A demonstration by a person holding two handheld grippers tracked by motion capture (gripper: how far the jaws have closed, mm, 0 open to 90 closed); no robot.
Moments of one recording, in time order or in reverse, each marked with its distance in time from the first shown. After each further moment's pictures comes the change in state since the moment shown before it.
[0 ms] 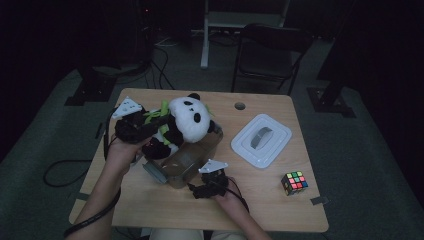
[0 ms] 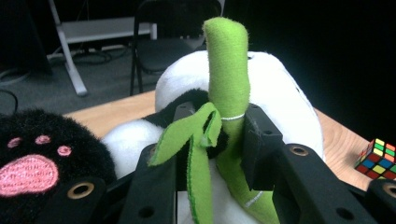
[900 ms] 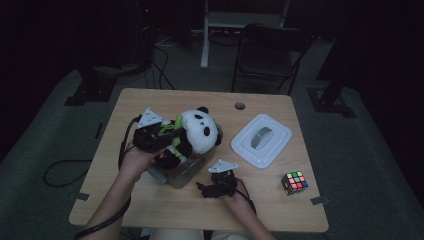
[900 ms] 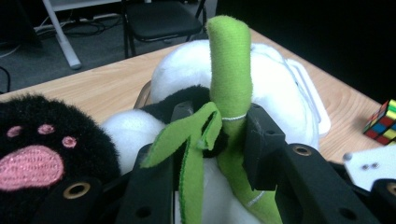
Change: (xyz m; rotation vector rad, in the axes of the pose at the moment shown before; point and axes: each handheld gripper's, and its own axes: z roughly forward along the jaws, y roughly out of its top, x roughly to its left) left arm -0.023 -0.024 0.029 0.126 -0.004 0.050; right arm -0.018 -0.017 -0.012 -0.009 -0.036 0.047
